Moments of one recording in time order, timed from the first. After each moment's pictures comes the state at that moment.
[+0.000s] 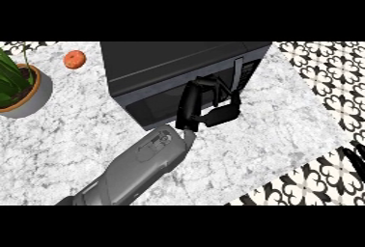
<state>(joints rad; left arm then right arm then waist) -0.85 0.00 -0.70 -0.96 0.61 0.70 -0.28 0.33 -0.59 -0.03 -1.82 -0.69 0.59 -0.49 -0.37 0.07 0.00</state>
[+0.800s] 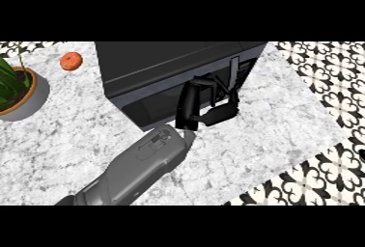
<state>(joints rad) -0.85 0.00 -0.70 -0.94 0.68 0.73 -0.38 0.35 -0.63 -0.07 -1.88 -0.81 0.62 -0.45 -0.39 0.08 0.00</state>
